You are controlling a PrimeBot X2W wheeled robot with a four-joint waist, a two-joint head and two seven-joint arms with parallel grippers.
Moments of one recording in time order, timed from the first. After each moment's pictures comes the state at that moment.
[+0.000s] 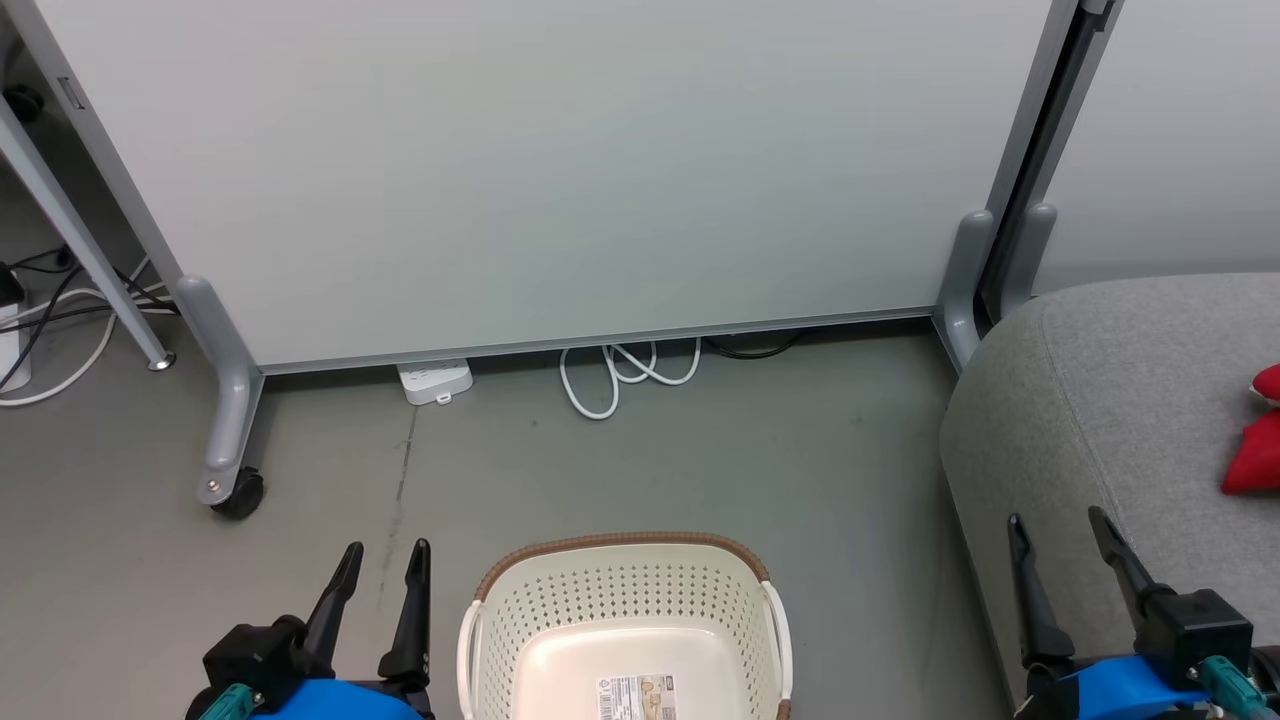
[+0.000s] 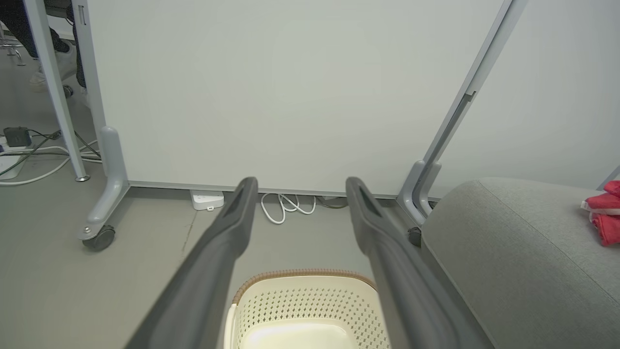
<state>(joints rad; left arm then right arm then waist) -0.12 0.08 -0.14 0.40 -0.35 -0.13 -0.26 0.06 -0.06 -0.10 0.04 -0.04 0.13 -0.07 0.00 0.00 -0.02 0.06</state>
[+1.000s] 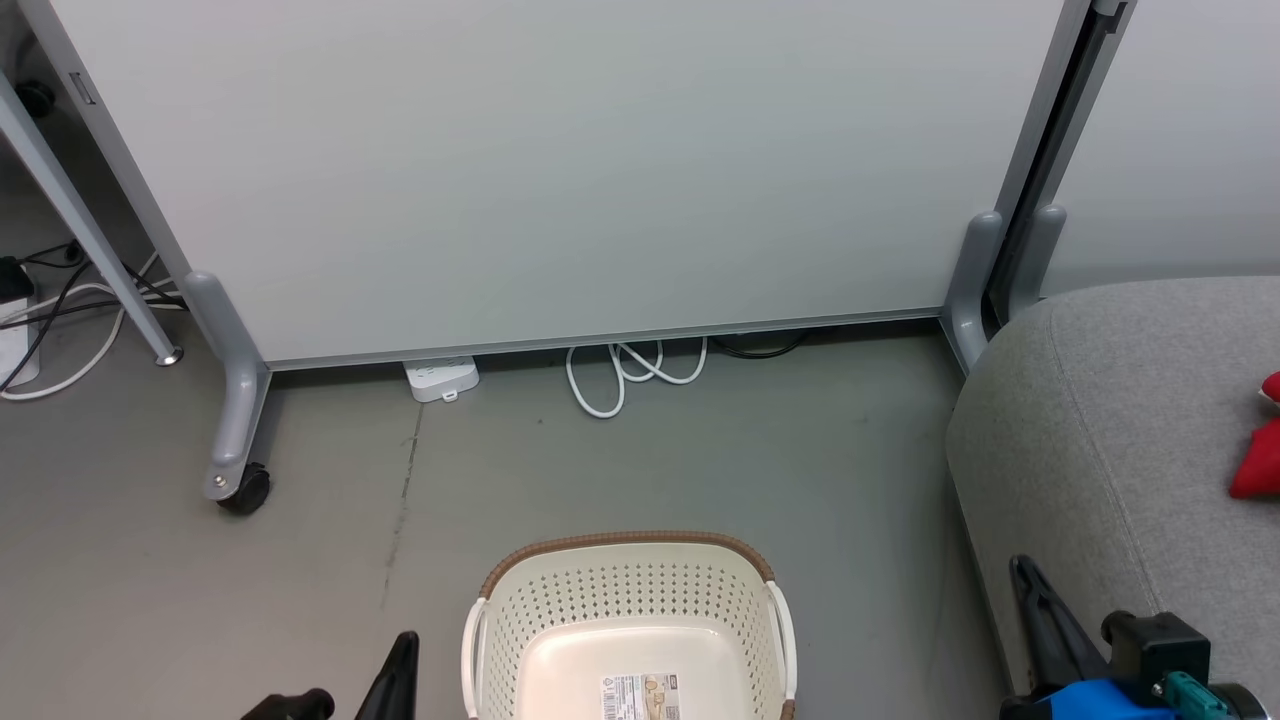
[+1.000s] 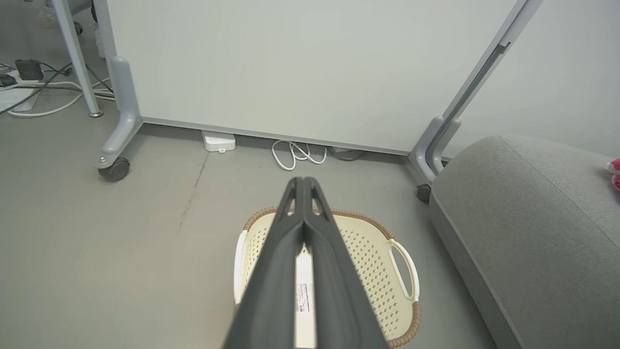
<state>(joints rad) -0.06 0.05 -0.14 0.51 -0.33 -0.13 -0.26 0.07 -0.05 -0.07 0.13 0.01 0.13 -0.06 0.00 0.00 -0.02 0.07</state>
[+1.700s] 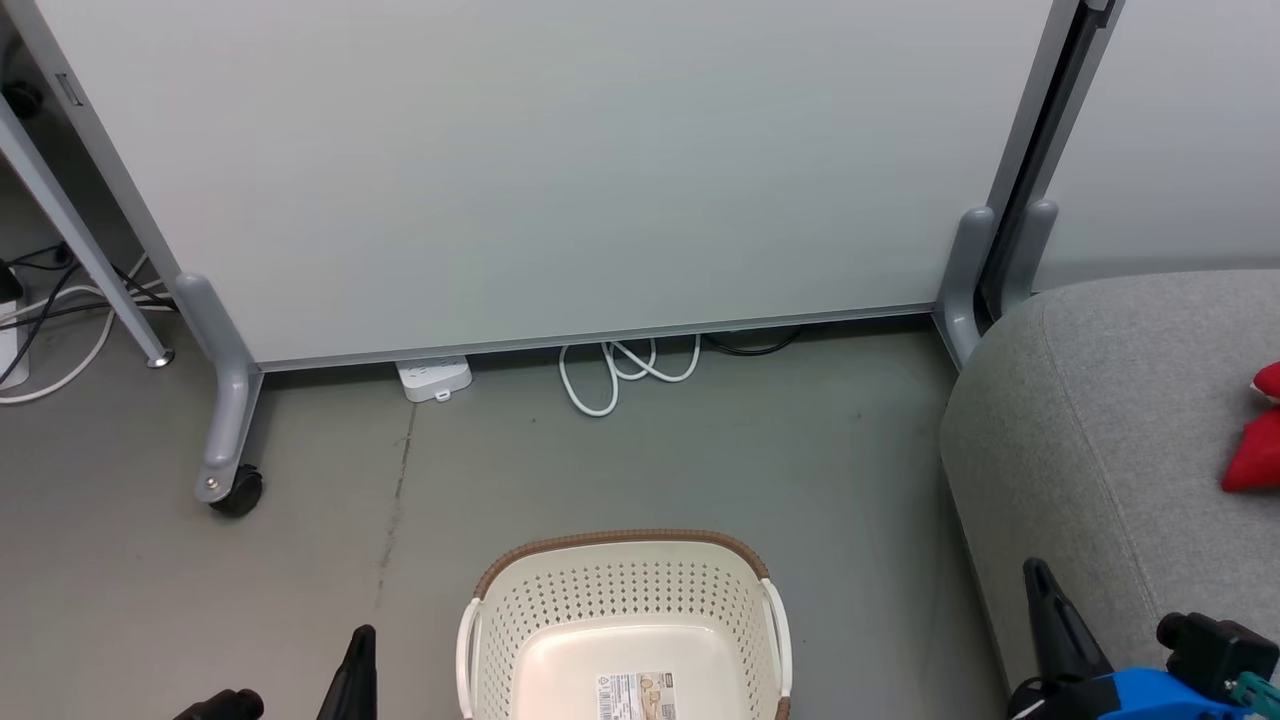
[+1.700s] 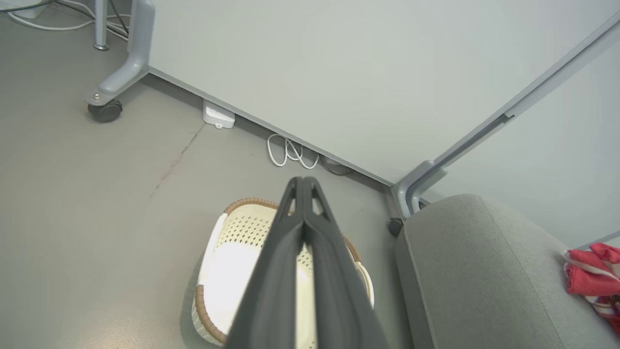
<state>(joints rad) -0.04 0.04 -0.08 0.47 -0.64 -0.13 -0.16 0.06 -0.05 -0.08 0.18 0.40 0.13 -0.02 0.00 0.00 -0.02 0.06</state>
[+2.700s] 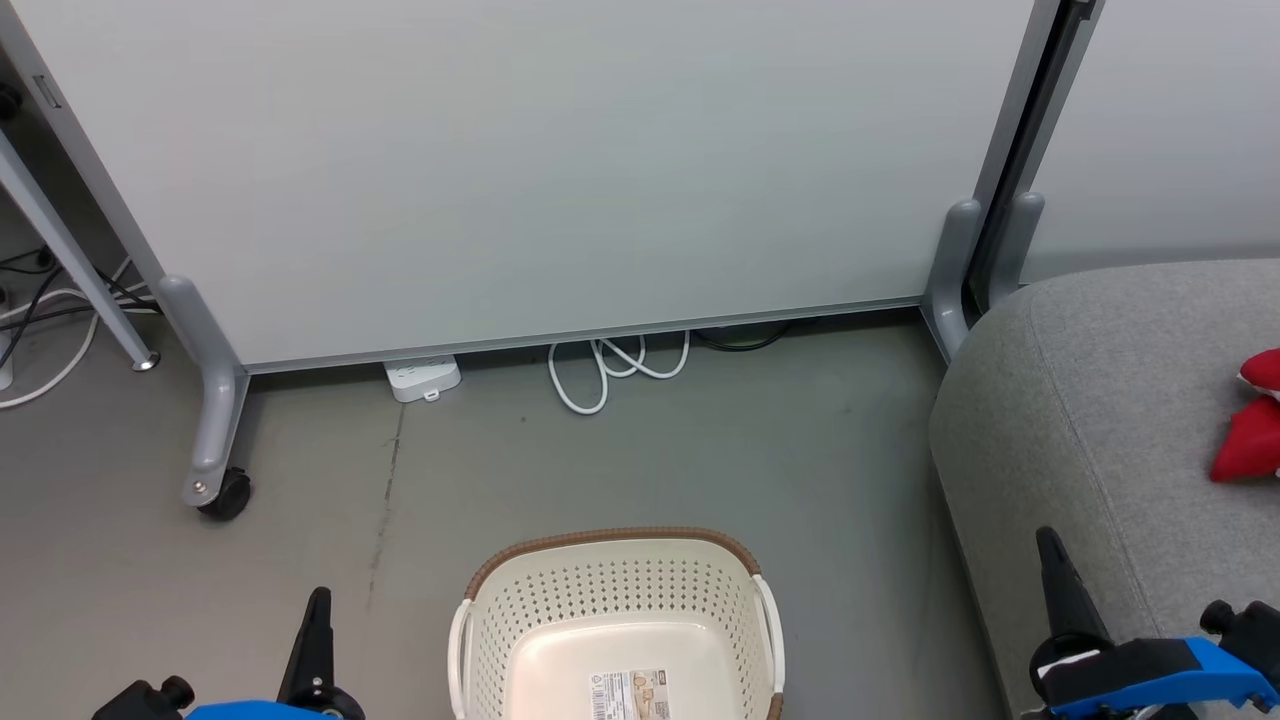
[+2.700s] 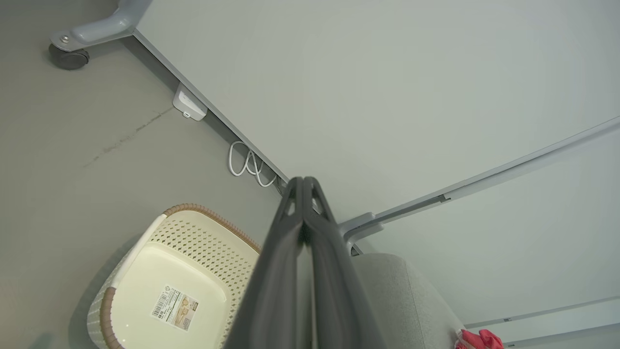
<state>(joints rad) -0.06 0.04 -0.01 0.38 -1.01 -0.13 -0.06 0.00 -0.05 -0.09 0.20 0.86 0.13 0.03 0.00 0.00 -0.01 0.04</state>
